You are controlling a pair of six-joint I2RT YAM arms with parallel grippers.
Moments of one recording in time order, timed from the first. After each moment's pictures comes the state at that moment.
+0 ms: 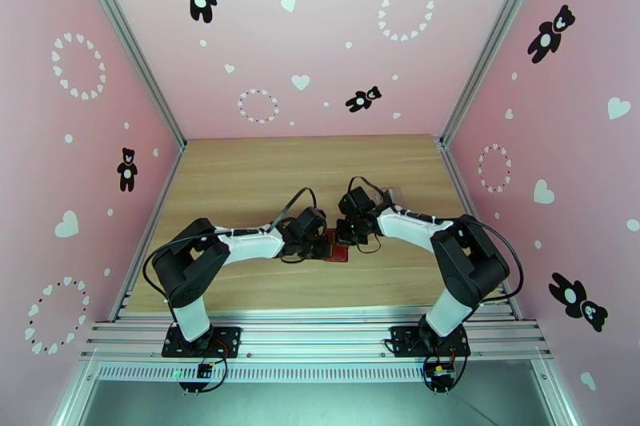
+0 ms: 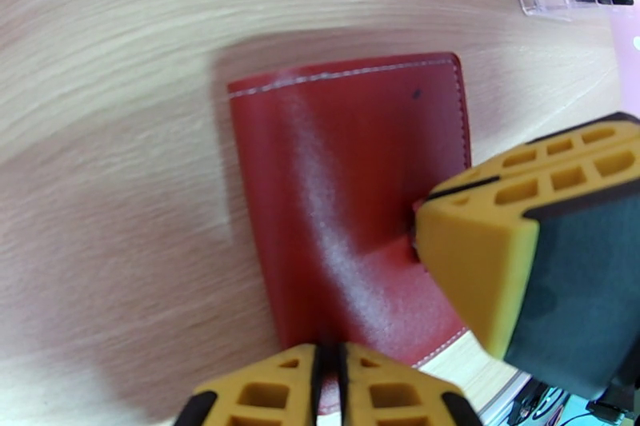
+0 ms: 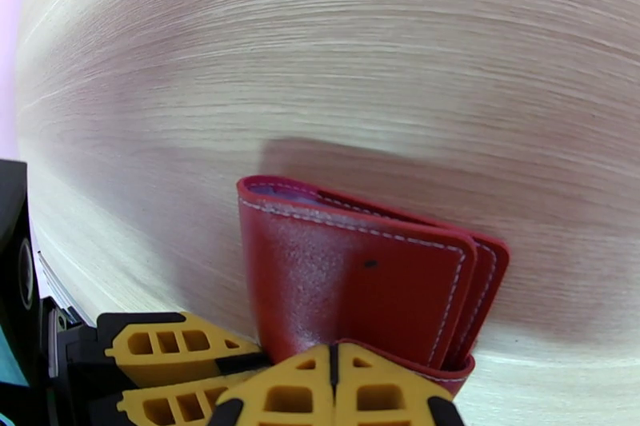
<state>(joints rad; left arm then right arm) -0.86 1.81 0.97 -0.16 0.21 -0.78 0.57 1.70 0.94 -0.43 -0.33 0.58</state>
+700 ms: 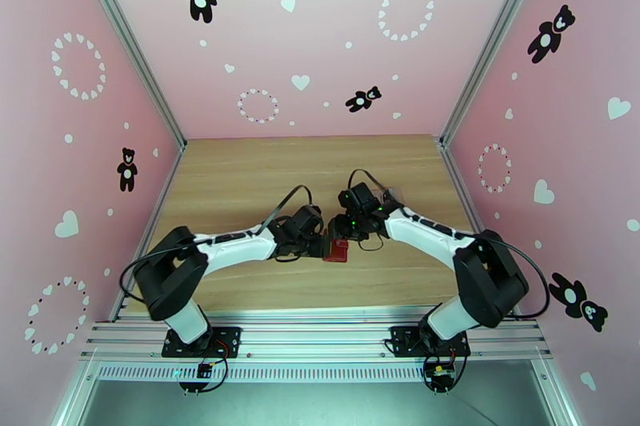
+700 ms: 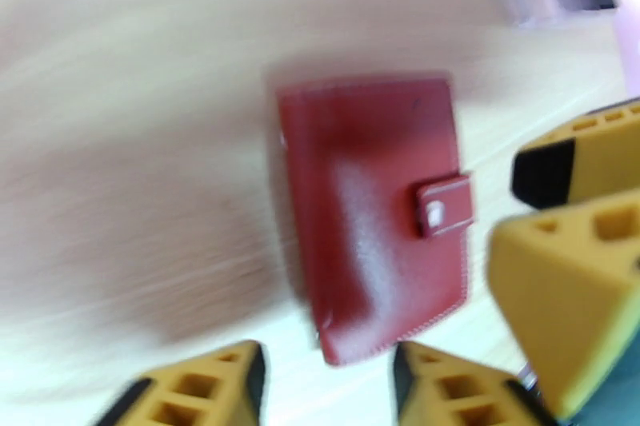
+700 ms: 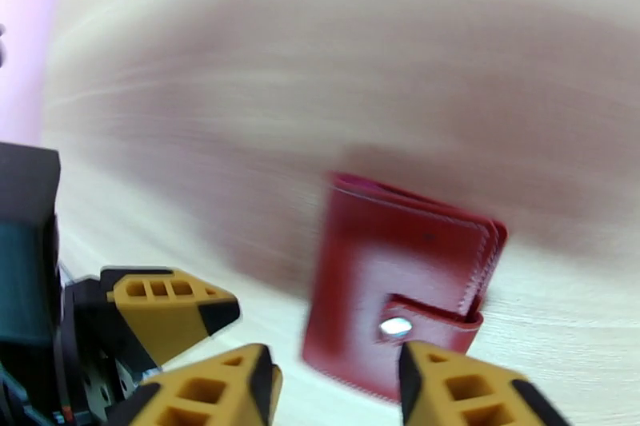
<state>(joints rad) -0.87 1.59 0.97 -0.32 0.03 -0.72 0.59 1.50 1.00 -0.50 -0.26 0.55</state>
